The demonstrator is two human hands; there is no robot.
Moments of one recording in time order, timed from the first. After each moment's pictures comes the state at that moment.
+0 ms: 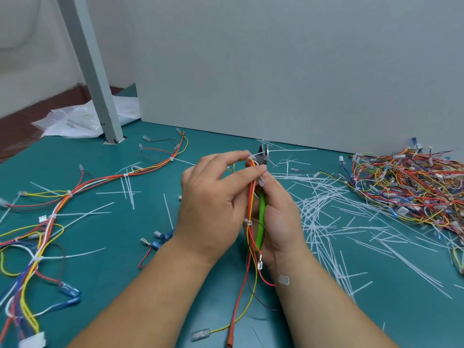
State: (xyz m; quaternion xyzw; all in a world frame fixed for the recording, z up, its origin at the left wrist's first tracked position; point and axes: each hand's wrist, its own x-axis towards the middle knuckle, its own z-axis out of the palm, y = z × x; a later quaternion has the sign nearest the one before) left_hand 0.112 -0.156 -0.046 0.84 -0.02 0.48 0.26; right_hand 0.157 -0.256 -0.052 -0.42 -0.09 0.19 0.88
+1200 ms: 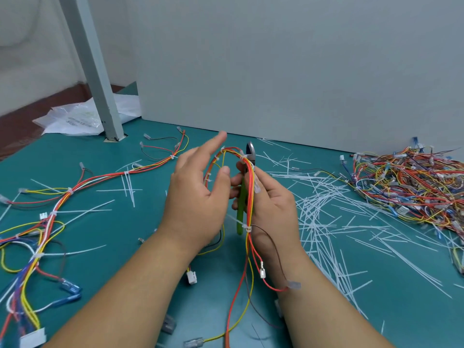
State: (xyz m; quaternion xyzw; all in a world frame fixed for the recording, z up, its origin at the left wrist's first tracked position) left_hand 0.107 -0.137 -0.045 0.79 0.05 0.40 0.46; right_hand 0.148 -0.252 -0.049 -0.59 -0.20 0.05 0.78
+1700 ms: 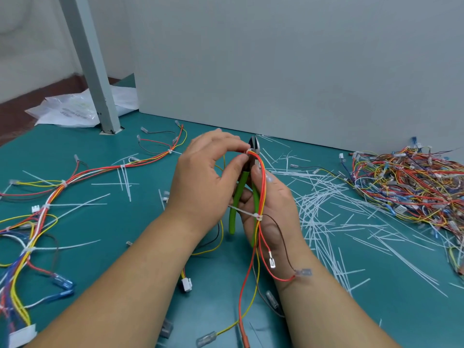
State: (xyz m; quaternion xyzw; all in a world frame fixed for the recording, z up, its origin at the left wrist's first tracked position) left_hand 0.128 -0.136 -0.037 0.80 0.00 0.43 0.43; right_hand 0.164 -0.250 -0.057 -0.48 -0.17 0.18 0.84
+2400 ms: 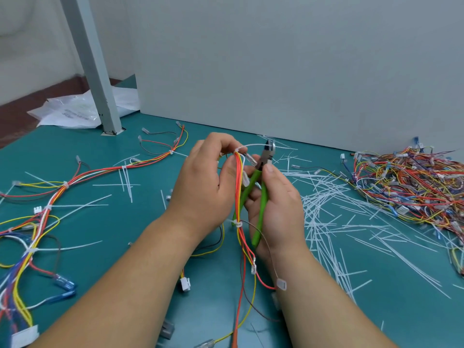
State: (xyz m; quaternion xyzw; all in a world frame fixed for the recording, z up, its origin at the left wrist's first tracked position) left_hand 0.123 -0.136 -0.041 0.80 -0.02 0.41 0.43; right_hand 0.160 -0.252 -0.057 -0.48 -0.11 0.10 0.87
